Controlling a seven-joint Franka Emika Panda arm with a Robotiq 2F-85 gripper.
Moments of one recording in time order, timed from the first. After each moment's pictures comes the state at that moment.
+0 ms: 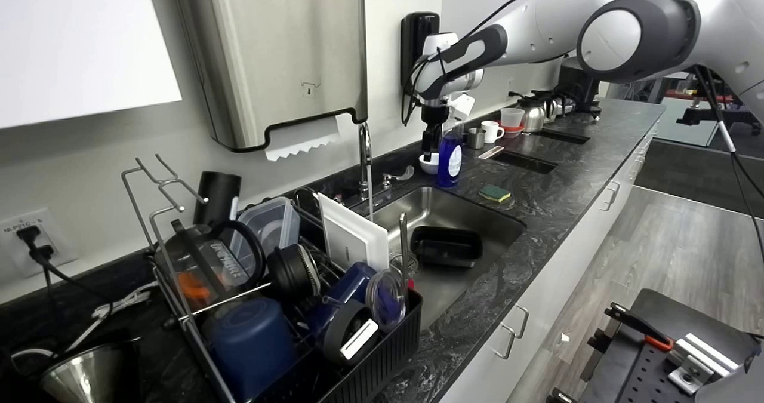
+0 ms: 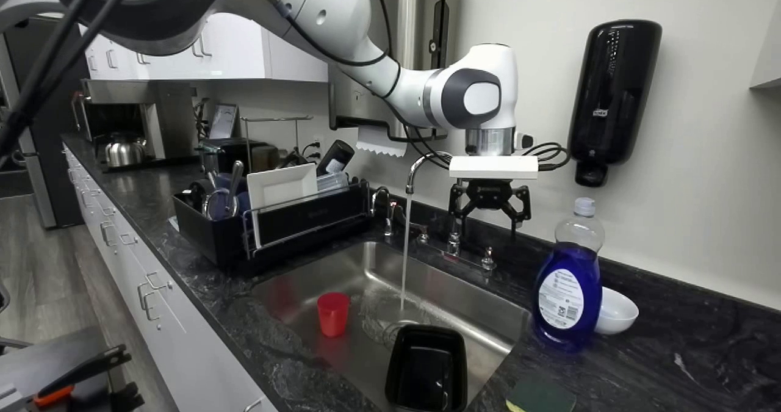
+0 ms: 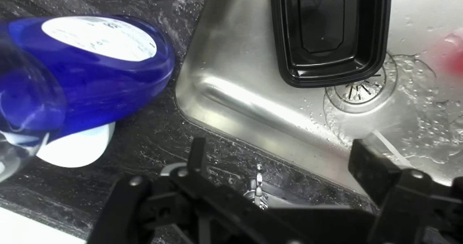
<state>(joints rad) -0.20 0.85 -0.03 -1.16 -0.05 2.12 -0.71</state>
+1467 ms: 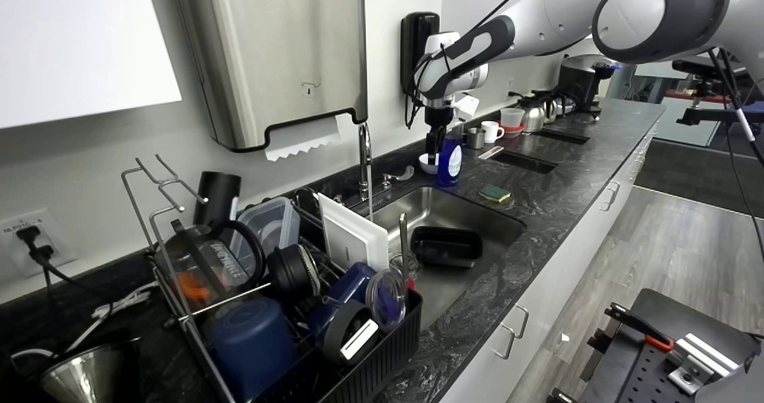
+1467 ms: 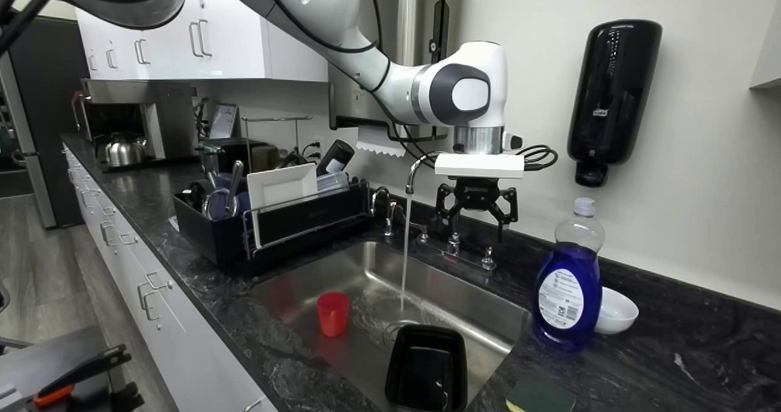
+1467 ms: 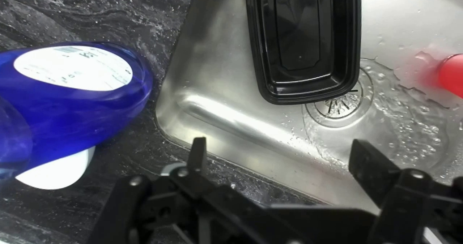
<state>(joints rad) -0.20 0.77 -0.02 -1.30 -0.06 2.12 -0.69</state>
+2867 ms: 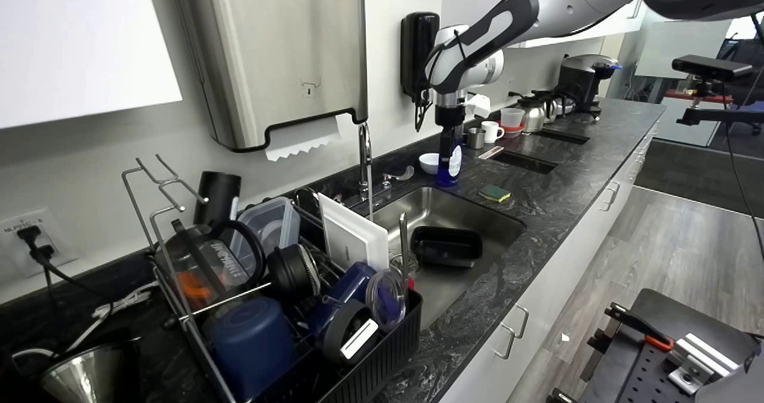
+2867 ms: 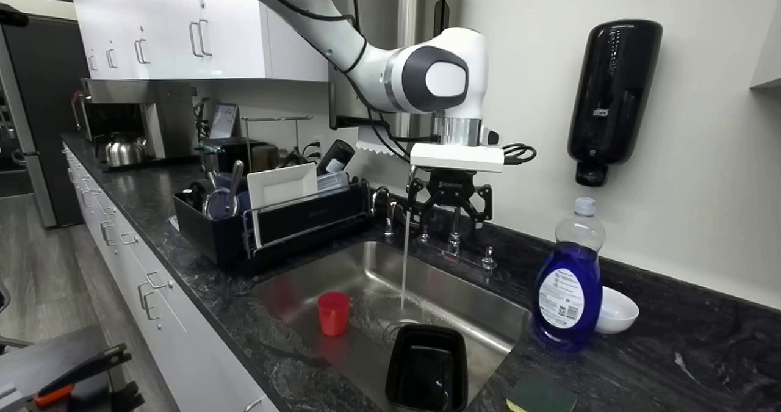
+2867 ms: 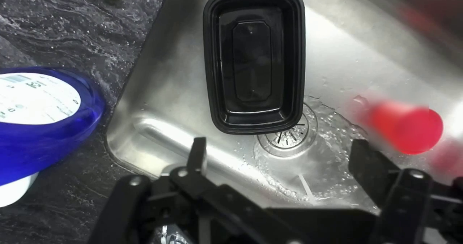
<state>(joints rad) -0.21 0.58 0.01 -1.56 -0.05 2.12 -0.78</state>
